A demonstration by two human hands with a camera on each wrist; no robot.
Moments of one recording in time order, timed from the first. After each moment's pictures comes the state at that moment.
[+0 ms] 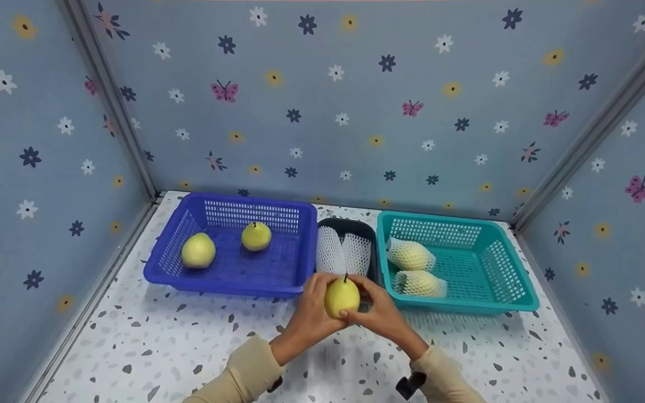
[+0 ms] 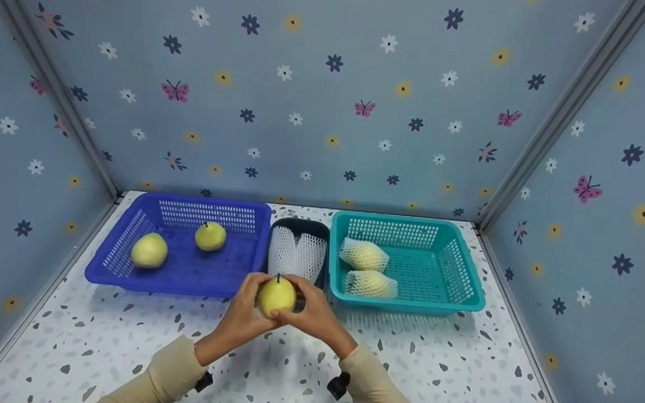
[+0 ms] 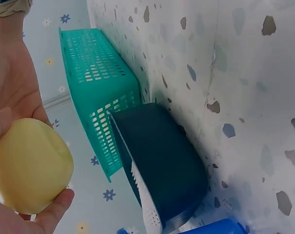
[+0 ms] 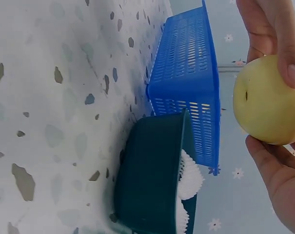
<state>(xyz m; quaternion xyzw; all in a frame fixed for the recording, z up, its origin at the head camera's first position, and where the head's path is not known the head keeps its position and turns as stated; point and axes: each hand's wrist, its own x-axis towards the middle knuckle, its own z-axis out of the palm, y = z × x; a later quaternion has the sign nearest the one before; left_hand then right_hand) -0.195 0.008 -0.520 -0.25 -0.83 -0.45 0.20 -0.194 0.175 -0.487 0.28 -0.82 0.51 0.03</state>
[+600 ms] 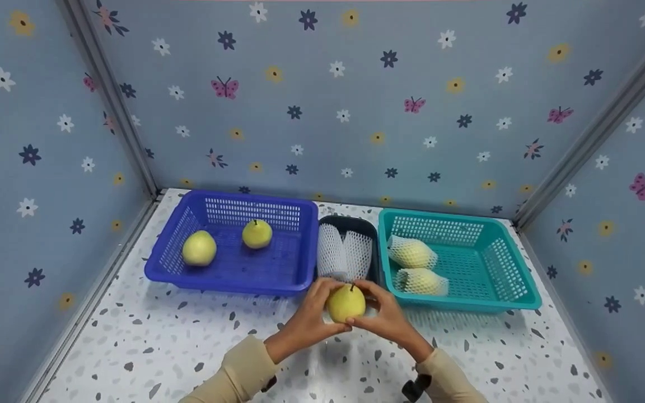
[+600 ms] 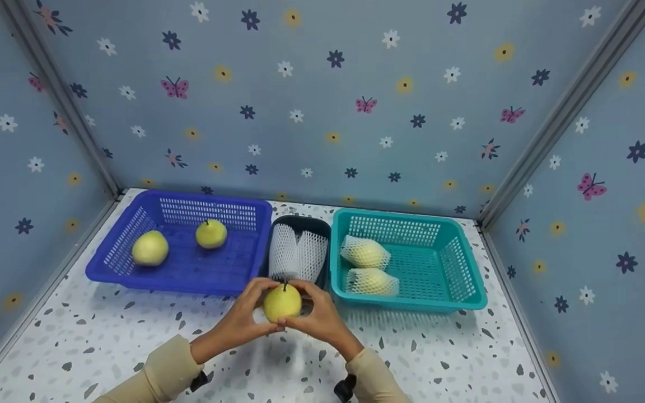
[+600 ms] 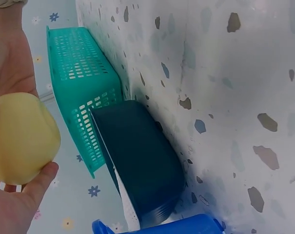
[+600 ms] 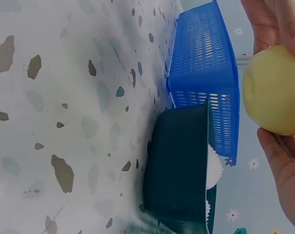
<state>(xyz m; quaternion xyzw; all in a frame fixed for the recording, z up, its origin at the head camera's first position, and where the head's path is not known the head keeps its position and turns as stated) -0.195 -0.004 -0.532 -0.34 -0.80 -0.48 0.12 -0.192 0.187 -0.504 0.28 -0.79 0.54 0.02</state>
